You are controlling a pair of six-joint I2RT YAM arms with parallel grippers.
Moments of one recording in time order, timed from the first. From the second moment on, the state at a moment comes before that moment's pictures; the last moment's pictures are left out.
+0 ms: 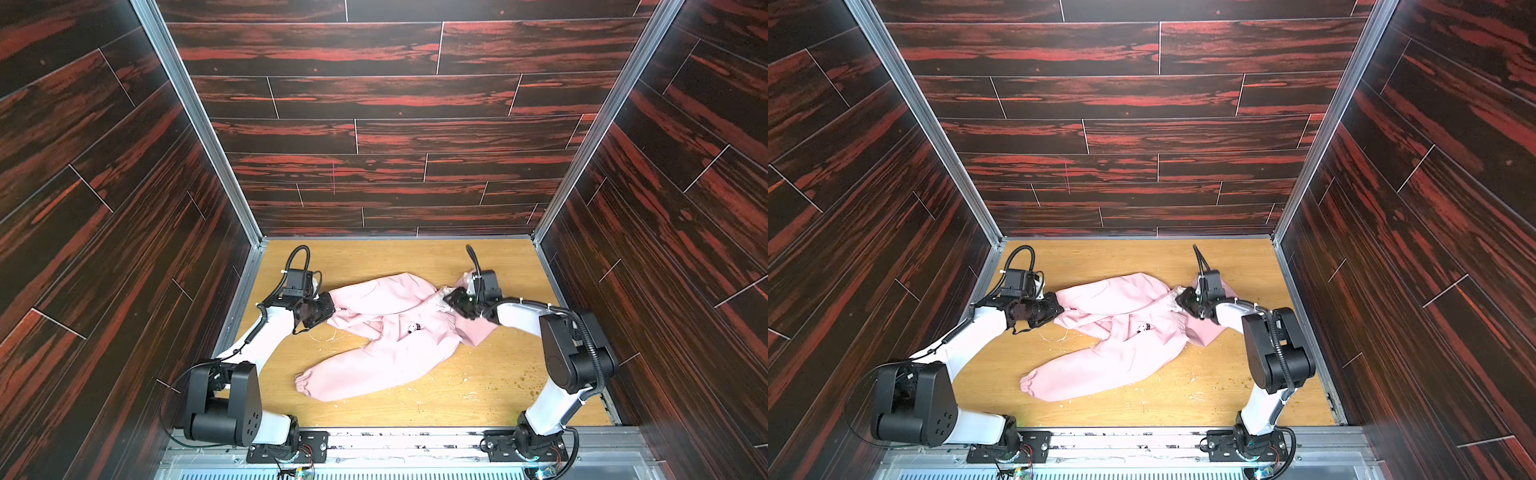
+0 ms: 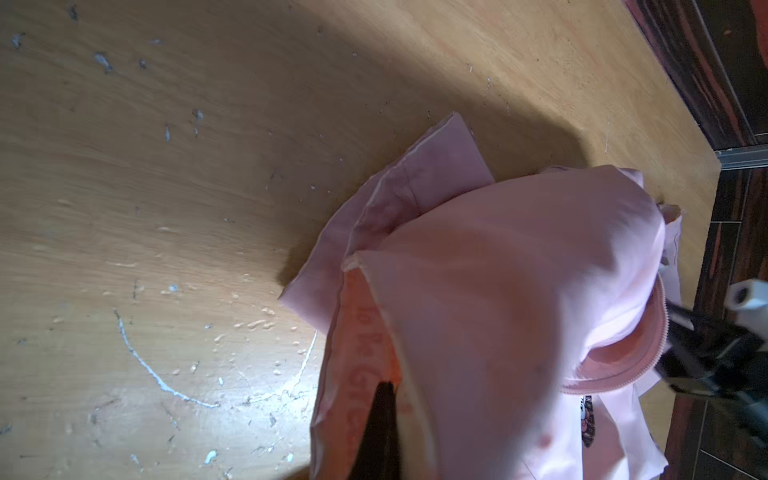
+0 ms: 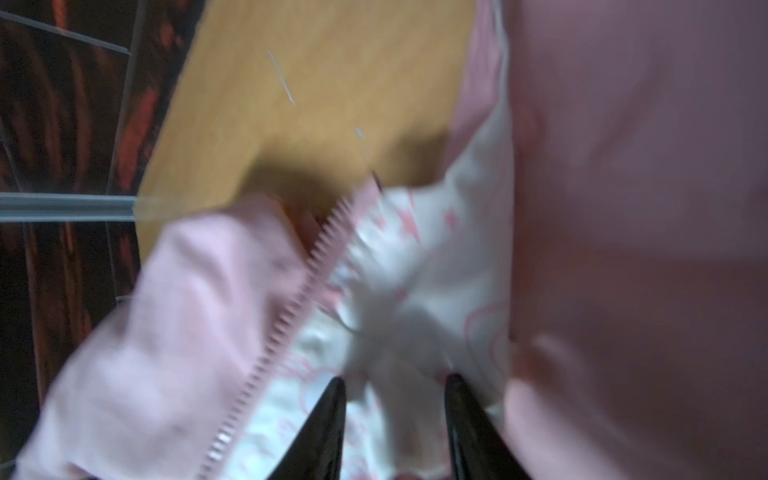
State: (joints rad) left arm -0.09 1.43 0.93 -0.48 0.33 -0.57; right arm 0.26 1.76 0.99 -0.05 -0.28 0.81
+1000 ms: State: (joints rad) left arm -0.09 1.43 0.93 -0.47 0.34 -0.57; right arm 0.37 2.13 1.67 -0.76 -0.14 0.82
